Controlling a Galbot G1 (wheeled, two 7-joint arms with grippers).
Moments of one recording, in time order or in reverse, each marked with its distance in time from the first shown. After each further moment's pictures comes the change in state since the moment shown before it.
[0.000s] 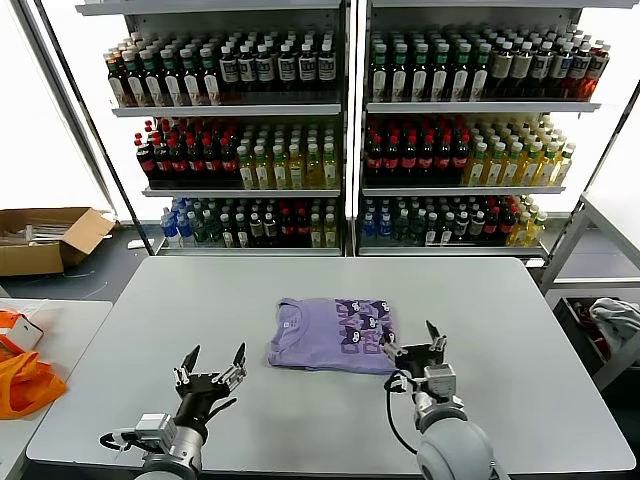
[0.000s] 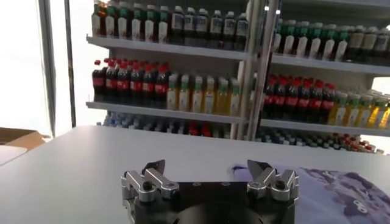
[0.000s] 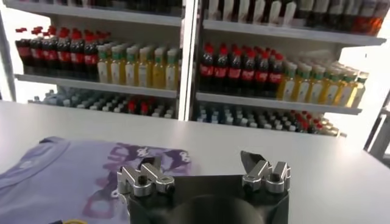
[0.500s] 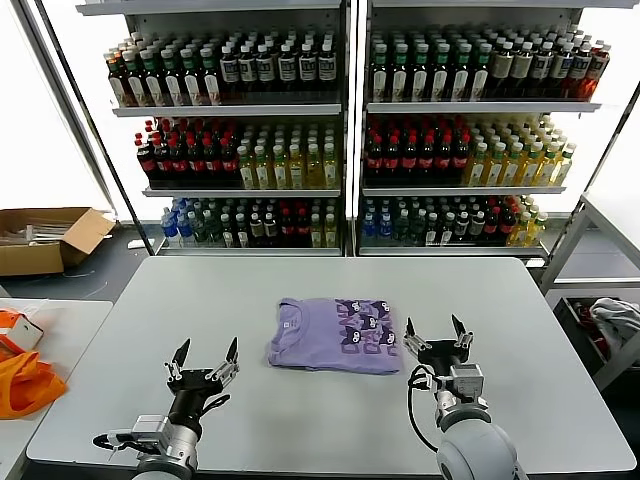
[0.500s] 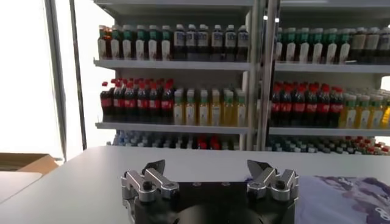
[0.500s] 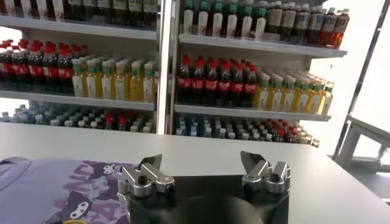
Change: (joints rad) left arm 0.004 -0.001 -0.012 0.000 0.080 -0.047 0.005; right arm -0.050 0.010 0.089 0.032 -0.020 0.026 -0.014
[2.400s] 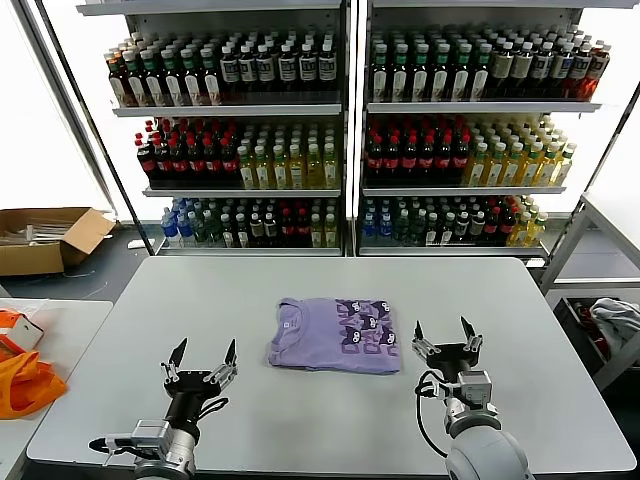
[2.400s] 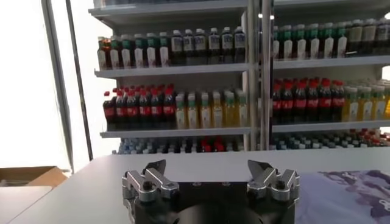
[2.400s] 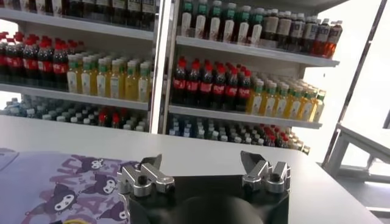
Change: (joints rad) left arm 0.025 -0.015 -0.011 -0.031 0.081 0.018 0.018; right arm -0.036 -0.029 0.025 0.012 -0.033 0.017 -0.014
